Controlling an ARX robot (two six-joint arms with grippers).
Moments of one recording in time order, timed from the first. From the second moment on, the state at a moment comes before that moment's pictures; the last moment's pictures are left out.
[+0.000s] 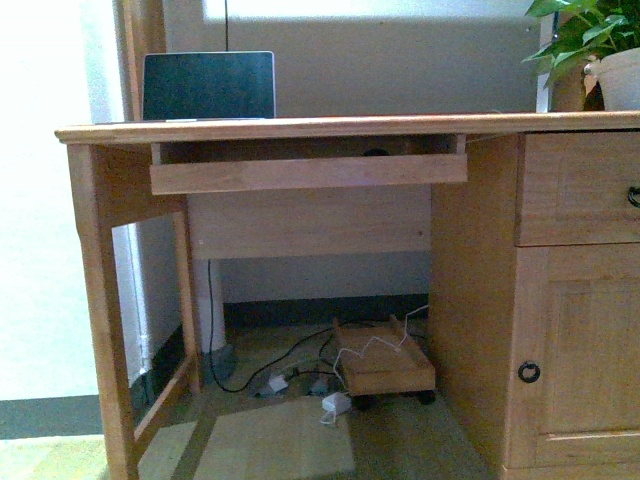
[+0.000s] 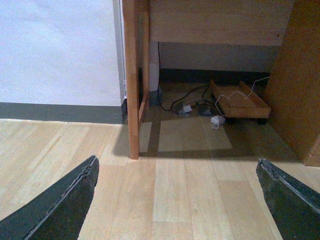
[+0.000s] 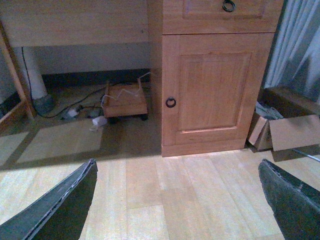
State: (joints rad) left arm 0.00 0.00 0.01 0.00 0.00 -0.01; right arm 0.00 0.00 0.02 0.00 0.00 0.00
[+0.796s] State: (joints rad) left arm 0.00 0.00 0.01 0.00 0.00 -0.01; right arm 0.00 0.00 0.02 0.00 0.00 0.00
